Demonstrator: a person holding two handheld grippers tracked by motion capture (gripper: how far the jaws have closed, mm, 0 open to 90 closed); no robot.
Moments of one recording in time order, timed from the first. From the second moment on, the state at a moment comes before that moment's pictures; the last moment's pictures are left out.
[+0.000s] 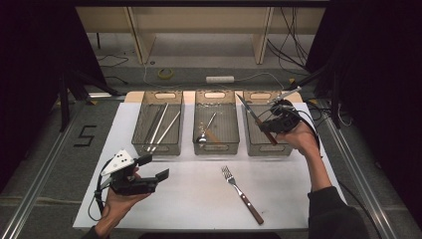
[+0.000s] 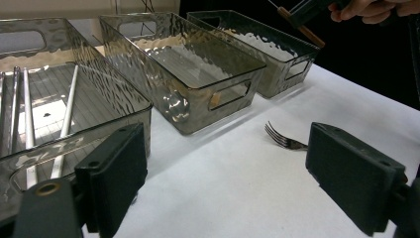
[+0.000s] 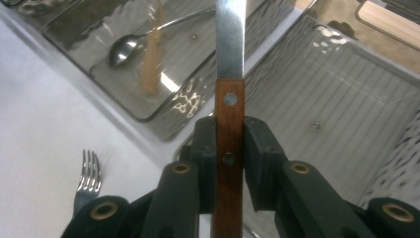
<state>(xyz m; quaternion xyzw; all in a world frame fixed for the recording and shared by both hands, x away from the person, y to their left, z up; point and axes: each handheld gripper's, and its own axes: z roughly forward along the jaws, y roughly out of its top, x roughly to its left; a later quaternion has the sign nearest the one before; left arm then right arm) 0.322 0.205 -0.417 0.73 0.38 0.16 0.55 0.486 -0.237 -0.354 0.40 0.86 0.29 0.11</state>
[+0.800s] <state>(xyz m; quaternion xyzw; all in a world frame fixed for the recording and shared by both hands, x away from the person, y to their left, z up) 0.321 0.205 -0.416 0.72 0.38 0.16 0.55 0.521 -0.243 -0.378 0.50 0.82 0.26 0.14</state>
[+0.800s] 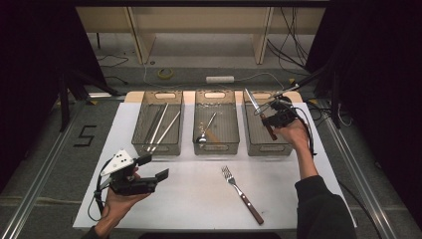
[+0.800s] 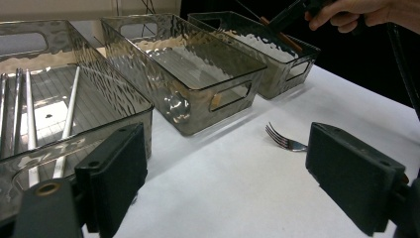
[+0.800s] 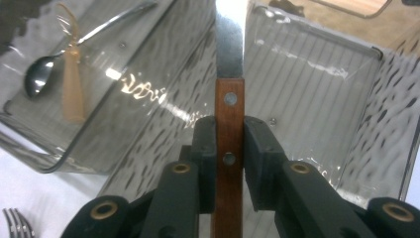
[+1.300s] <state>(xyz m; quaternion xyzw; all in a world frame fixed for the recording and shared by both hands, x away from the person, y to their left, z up) 0.321 0.205 -0.416 0.73 0.38 0.16 0.55 0.525 -0.241 -0.391 0.52 0.81 0.25 0.13</state>
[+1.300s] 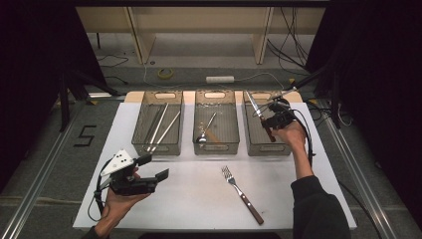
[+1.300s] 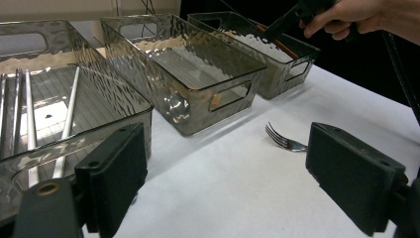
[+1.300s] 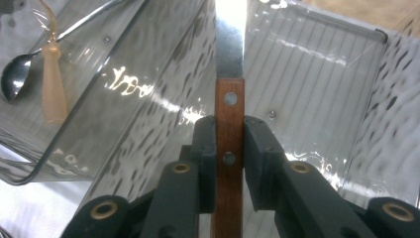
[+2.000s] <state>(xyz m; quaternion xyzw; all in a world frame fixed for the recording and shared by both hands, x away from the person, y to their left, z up) 0.321 0.205 -0.417 0.73 0.38 0.16 0.55 0.529 -0.244 -0.408 0.55 0.79 0.24 0.11</state>
